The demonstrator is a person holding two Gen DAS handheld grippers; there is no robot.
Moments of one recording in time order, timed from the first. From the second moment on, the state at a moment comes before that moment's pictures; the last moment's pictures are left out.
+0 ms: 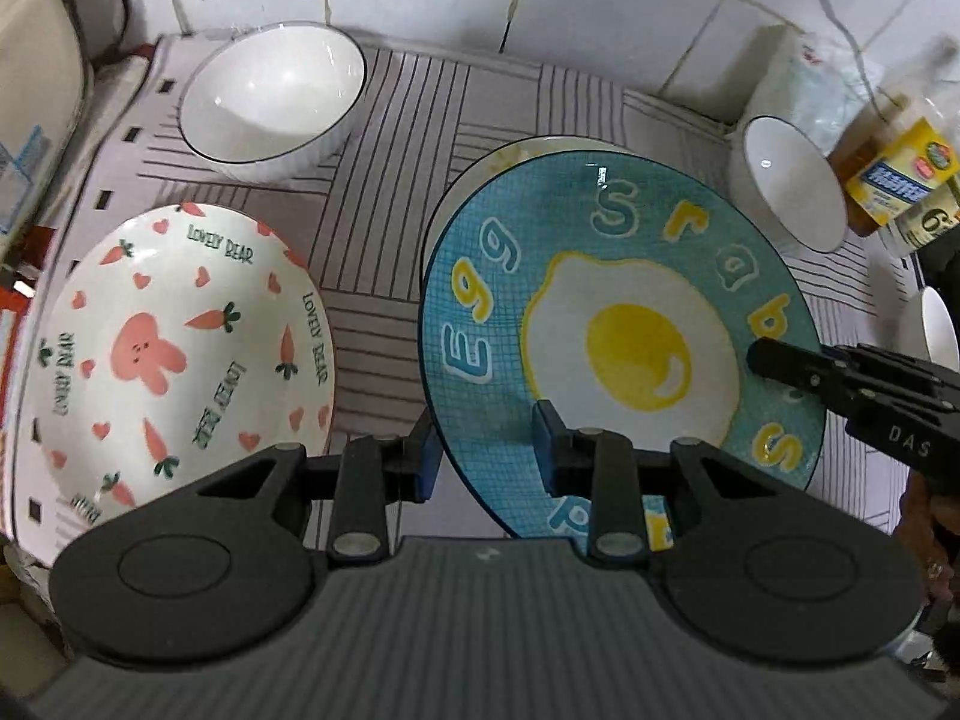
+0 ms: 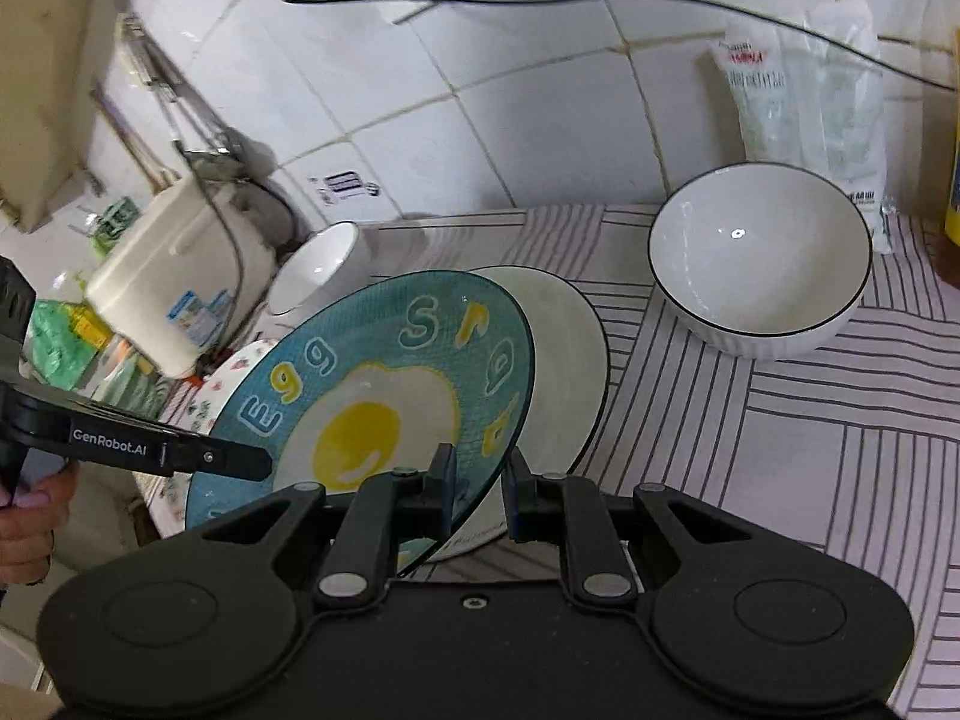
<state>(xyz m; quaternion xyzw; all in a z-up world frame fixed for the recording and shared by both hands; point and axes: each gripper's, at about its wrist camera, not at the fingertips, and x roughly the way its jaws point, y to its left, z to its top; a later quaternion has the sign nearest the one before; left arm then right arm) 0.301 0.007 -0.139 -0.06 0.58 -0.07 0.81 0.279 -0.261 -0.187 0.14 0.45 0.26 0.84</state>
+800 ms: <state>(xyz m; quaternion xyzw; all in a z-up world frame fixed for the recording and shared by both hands) 0.354 0.012 -0.173 -0.04 0.64 -0.11 0.76 0.291 -0.219 -0.181 0.06 0.47 0.16 0.87</state>
